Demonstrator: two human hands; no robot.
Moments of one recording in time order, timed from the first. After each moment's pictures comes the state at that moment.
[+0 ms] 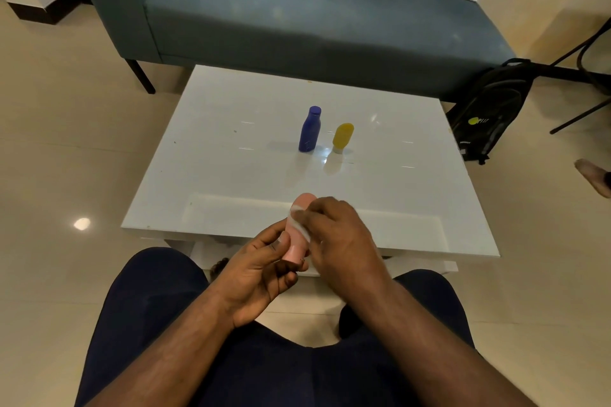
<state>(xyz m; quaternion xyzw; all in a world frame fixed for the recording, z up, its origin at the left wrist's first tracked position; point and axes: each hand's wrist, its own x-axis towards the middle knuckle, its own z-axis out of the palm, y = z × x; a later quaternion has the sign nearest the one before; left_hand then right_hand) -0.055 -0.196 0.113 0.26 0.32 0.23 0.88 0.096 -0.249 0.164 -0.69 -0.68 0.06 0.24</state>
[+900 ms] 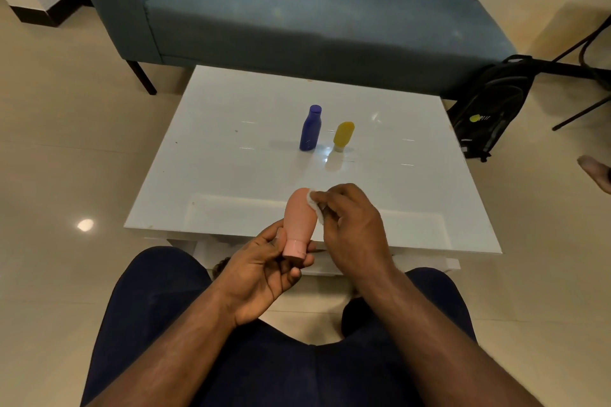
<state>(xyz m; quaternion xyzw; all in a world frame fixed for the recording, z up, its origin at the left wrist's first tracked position) -0.056 -0.197 0.122 0.21 0.32 0.23 0.89 0.108 -0.236 0.156 -0.74 -0.57 0.07 0.34</state>
